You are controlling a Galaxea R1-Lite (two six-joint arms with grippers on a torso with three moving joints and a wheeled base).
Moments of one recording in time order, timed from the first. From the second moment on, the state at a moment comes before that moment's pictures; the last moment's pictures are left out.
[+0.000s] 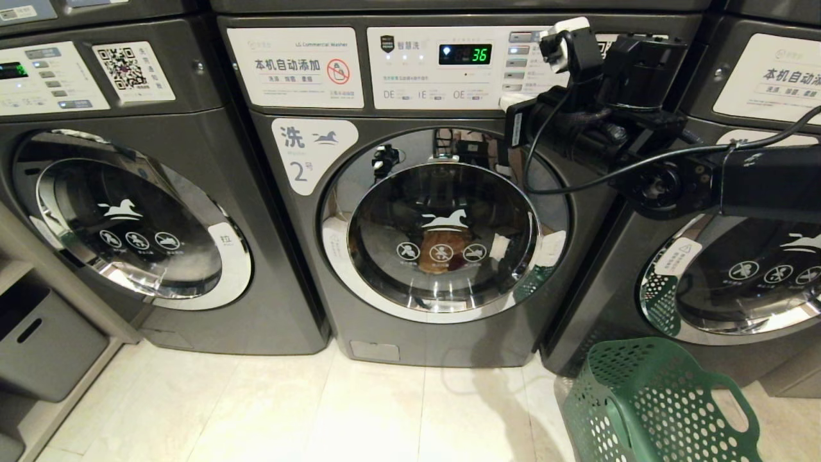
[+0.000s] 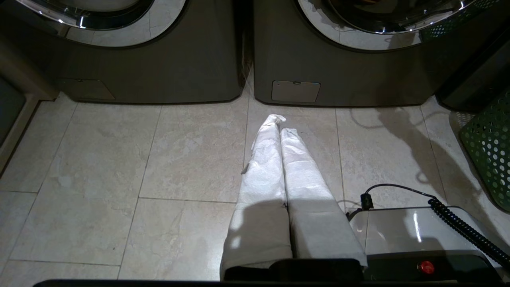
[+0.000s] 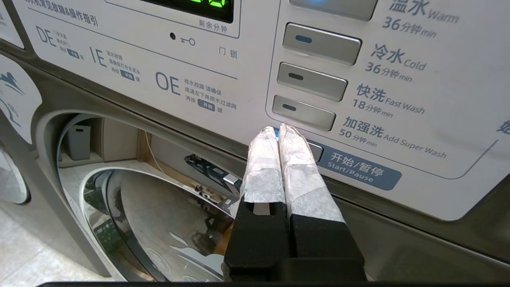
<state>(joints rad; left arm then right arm) -0.01 0.00 -0.13 0.33 -0.03 0.04 0.38 2.07 -1.79 -0.51 0.01 -0.17</state>
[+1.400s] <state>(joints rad) -0.01 0.00 -0.13 0.33 -0.03 0.04 0.37 2.05 -1.78 -0.51 0.00 -0.19</state>
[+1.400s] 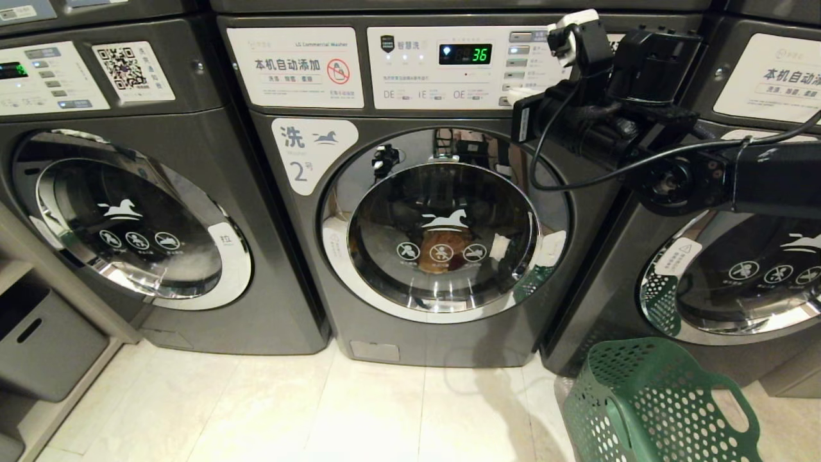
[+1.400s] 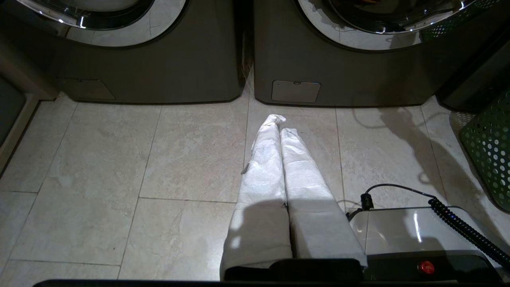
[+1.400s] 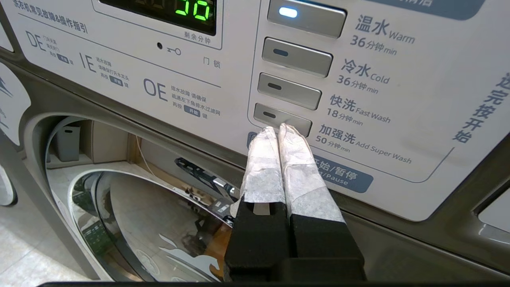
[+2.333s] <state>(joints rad) -0.01 0.00 -0.13 0.33 -0.03 0.04 0.37 2.09 -1.80 -0.52 0.00 -0.19</state>
